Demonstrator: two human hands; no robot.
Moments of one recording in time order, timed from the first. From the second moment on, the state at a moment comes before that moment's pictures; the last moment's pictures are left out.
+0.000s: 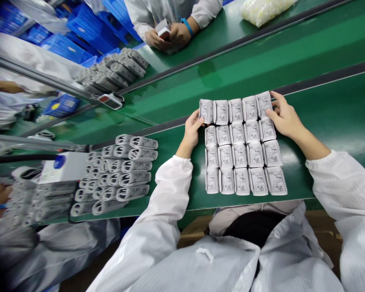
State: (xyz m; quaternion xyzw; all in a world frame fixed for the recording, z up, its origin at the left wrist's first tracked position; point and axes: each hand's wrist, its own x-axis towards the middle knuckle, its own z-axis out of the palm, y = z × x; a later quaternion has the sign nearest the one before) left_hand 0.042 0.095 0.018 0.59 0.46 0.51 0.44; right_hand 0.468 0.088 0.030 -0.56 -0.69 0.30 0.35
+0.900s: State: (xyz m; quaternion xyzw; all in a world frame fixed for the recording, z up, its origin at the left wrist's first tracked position) left_hand 0.047 0.091 -0.002 0.67 0.49 0.47 0.31; right_hand 0.477 0.096 0.013 -0.52 -0.71 0.28 0.38
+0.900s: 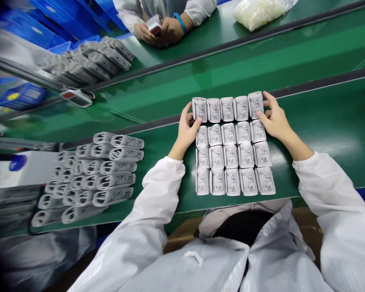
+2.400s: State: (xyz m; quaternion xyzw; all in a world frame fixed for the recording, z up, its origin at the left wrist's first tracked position) left_hand 0.051 0.088 0.005 0.68 0.53 0.43 0.25; right_hand 0.468 0.090 0.026 -0.52 -0.70 0.28 0.39
